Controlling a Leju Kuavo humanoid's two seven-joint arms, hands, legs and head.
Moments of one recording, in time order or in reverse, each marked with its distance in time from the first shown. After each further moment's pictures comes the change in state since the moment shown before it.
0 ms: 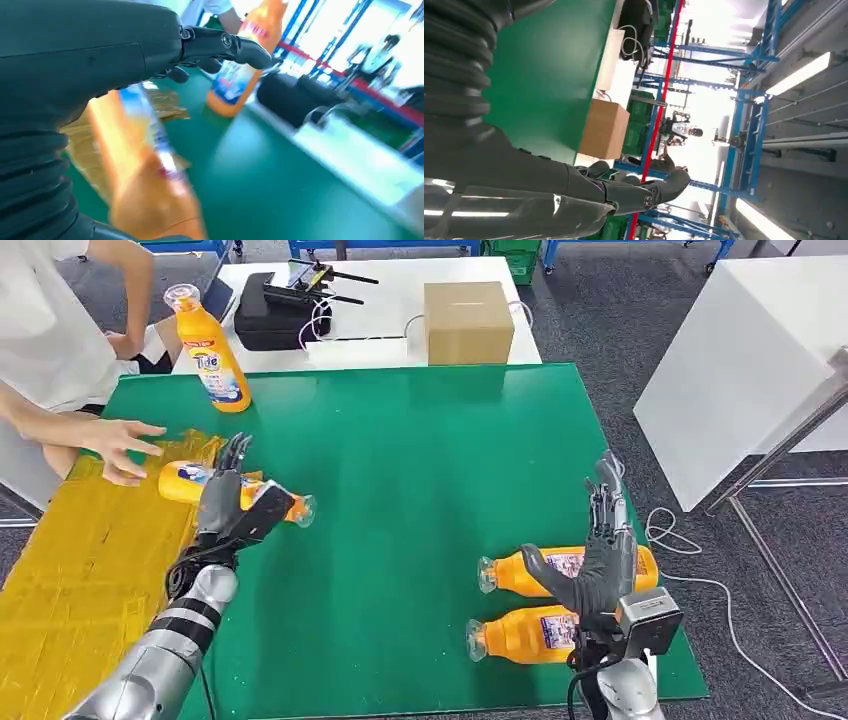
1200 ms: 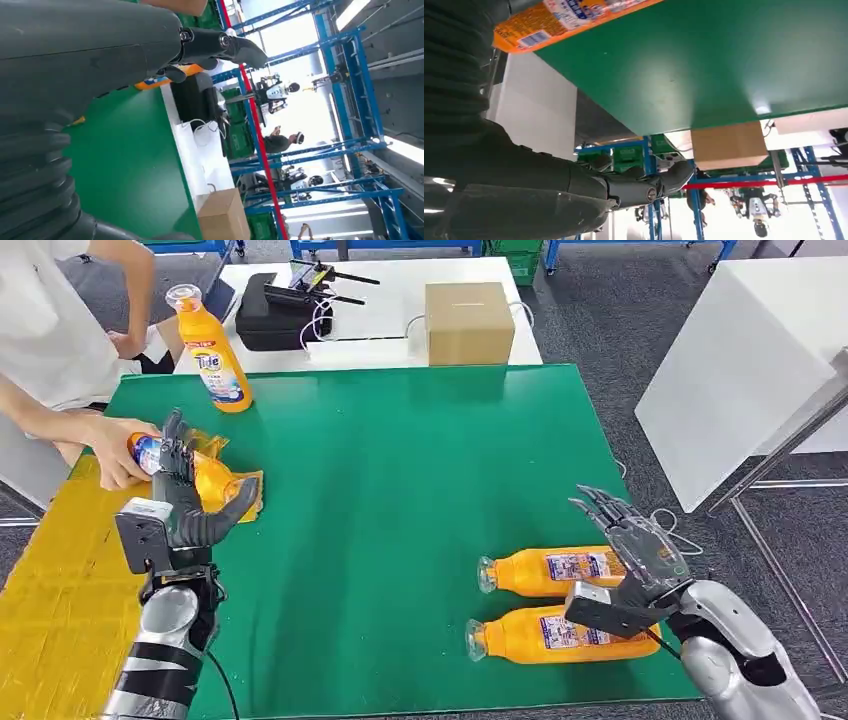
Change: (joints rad) left arm 0.245 -0.038 0.018 -0.568 0.607 -0.196 -0.165; right arm -0.112 -0.541 0.085 0.080 0.664 0.184 0.305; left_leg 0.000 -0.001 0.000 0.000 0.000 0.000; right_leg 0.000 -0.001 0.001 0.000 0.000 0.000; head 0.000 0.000
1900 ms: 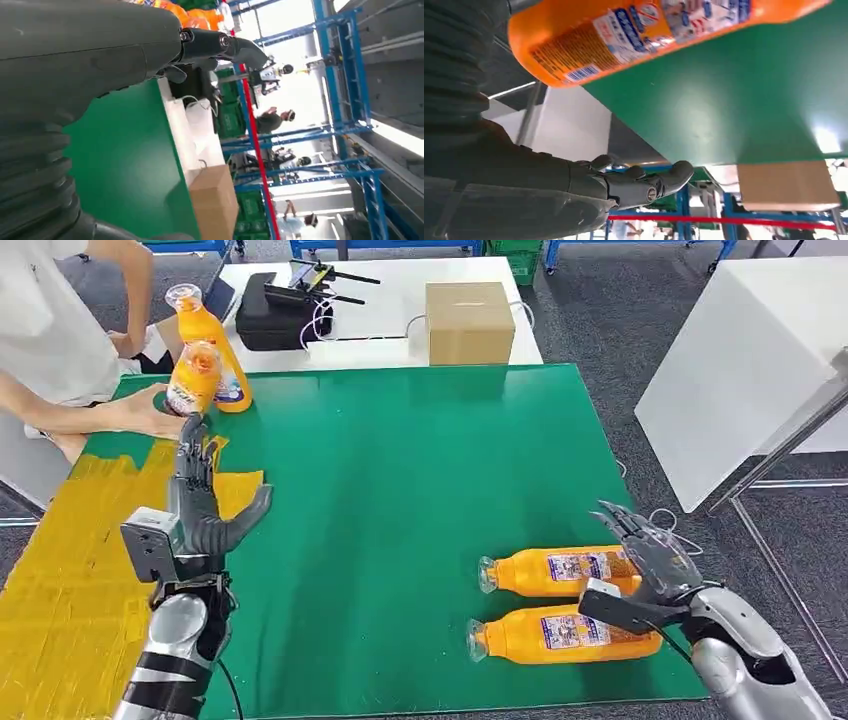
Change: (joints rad) left arm 0.033 -0.019 -0.046 -0.054 0.032 -0.037 0.004; right arm -0.003 -0.024 -0.004 0.142 -0.006 -0.003 0.036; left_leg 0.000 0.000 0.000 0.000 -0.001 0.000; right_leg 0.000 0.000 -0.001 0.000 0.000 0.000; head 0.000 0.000
